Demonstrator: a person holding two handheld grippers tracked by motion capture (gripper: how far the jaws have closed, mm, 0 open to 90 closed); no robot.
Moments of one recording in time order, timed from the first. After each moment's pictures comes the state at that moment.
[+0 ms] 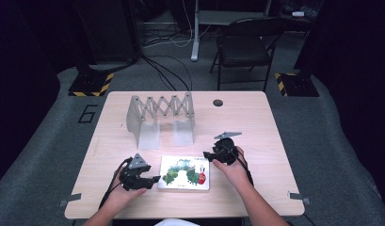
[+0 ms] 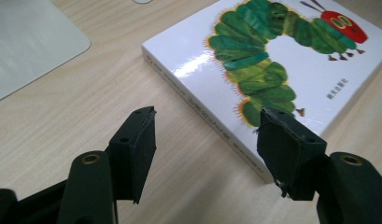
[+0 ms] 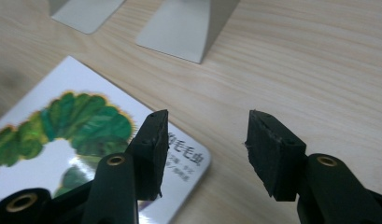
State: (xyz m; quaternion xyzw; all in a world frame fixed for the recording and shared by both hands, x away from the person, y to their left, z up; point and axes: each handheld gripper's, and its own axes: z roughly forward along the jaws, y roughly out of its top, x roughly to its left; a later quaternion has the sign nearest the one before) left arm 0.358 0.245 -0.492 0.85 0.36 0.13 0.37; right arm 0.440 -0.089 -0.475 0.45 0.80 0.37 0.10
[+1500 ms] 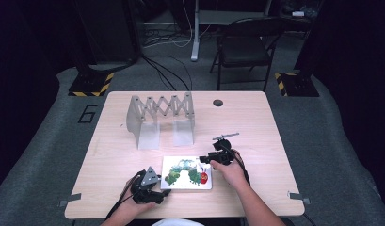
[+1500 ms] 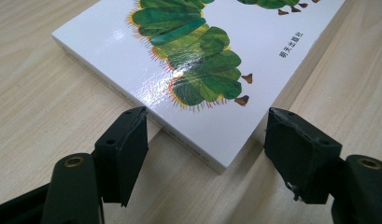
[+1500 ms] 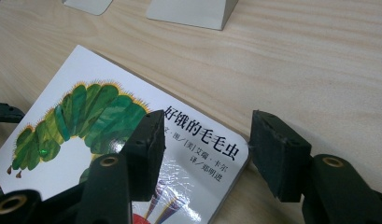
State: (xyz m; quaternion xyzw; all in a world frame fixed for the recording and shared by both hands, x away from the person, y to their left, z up) left arm 0.336 0.213 -0.525 0.87 0.30 0.13 0.37; right arm 0.453 -0.088 -0.504 0.48 0.79 0.37 0.00
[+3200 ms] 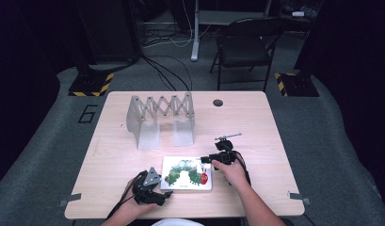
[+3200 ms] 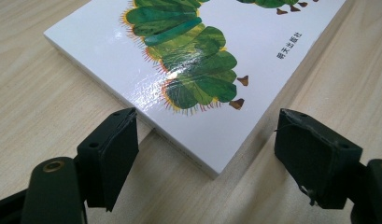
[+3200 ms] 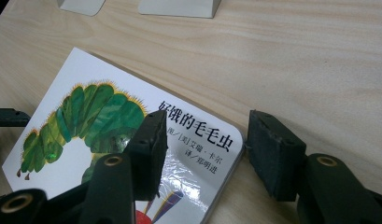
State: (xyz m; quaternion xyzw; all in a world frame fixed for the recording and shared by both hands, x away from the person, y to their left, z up) left arm 0.334 0.208 -0.525 0.87 0.30 0.12 0.36; right arm 0.454 -0.094 -0.508 0.51 0.78 0.37 -0.03
